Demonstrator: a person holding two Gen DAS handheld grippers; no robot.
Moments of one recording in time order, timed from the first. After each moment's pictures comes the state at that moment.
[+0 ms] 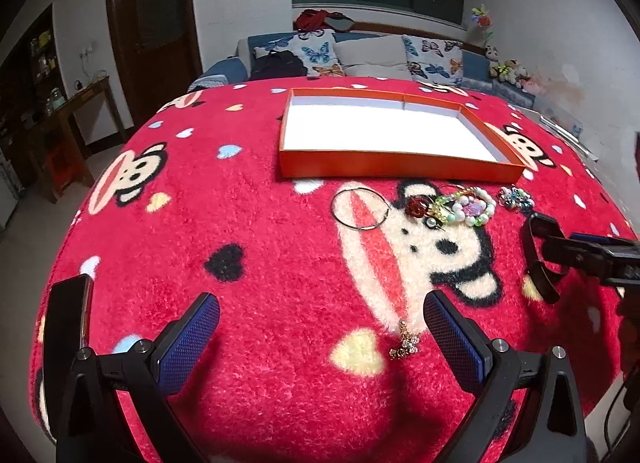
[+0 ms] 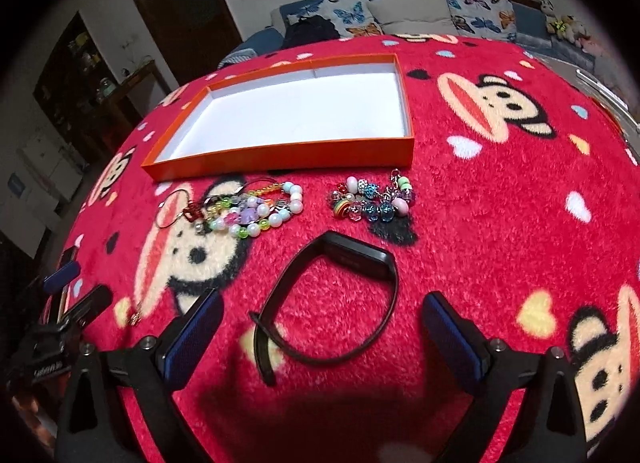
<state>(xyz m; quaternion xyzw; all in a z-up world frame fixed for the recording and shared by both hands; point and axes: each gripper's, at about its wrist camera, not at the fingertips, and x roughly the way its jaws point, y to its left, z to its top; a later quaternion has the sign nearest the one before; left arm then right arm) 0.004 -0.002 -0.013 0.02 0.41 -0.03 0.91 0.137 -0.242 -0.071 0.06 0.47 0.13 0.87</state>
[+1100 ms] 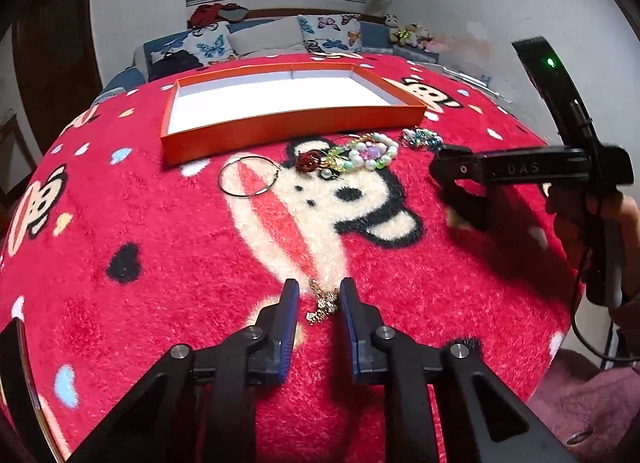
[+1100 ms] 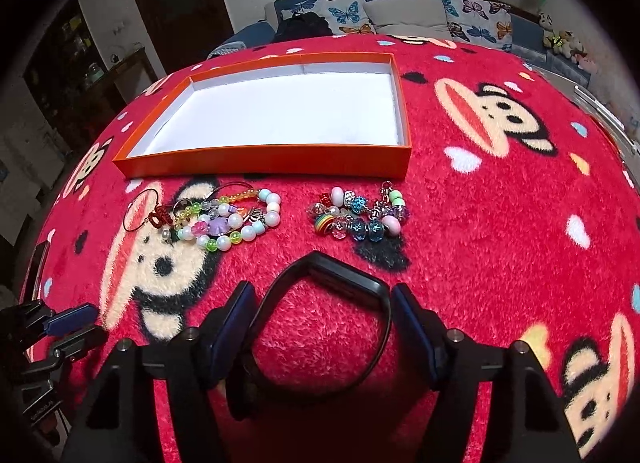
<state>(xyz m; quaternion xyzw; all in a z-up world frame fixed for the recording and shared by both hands) -0.004 -0.030 -0.037 0.06 0.43 -0.21 0.88 0.152 -0.236 -0.079 0.02 0.46 0.11 0.88</state>
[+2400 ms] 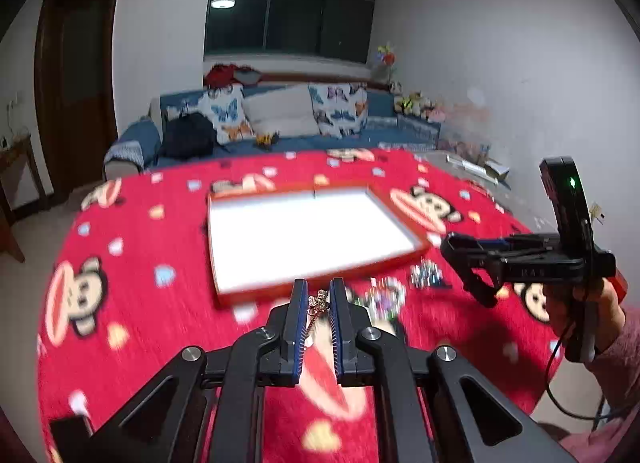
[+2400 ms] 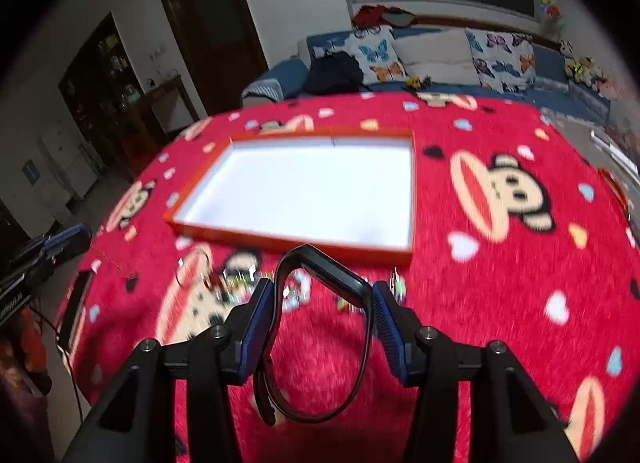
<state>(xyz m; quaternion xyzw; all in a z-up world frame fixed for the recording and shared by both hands) 0.037 0.010 0.091 0.01 0.31 -0.21 0.93 0.166 -0.250 -0.011 0.04 0.40 0.17 0.90</state>
